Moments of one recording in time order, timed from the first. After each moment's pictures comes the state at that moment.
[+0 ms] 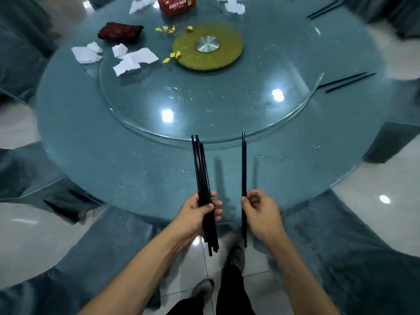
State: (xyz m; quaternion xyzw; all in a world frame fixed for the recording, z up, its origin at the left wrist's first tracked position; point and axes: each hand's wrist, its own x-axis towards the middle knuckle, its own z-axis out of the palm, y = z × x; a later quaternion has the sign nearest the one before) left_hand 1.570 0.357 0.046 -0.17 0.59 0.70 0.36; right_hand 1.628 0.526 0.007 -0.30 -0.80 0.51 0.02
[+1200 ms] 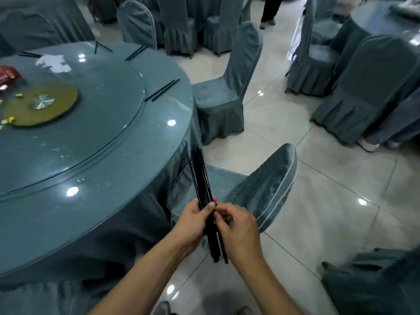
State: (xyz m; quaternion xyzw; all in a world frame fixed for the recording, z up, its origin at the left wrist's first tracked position) left_hand 1.908 0.577 0.114 0.07 0.58 0.61 0.53; right_hand 2.022 0.624 0.100 -0.43 -0.79 0.35 0.25
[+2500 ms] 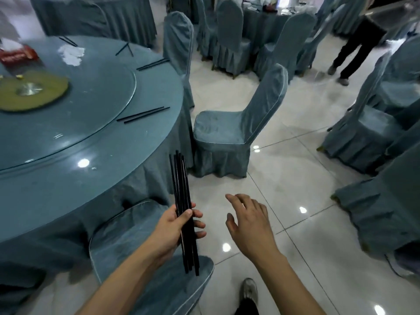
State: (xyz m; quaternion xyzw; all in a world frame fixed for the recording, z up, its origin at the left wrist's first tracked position) left_hand 1.919 1.026 0.107 -0.04 0.56 0.73 0.38; right_hand 2.020 1.202 0.102 -0.22 -0.96 0.16 0.04
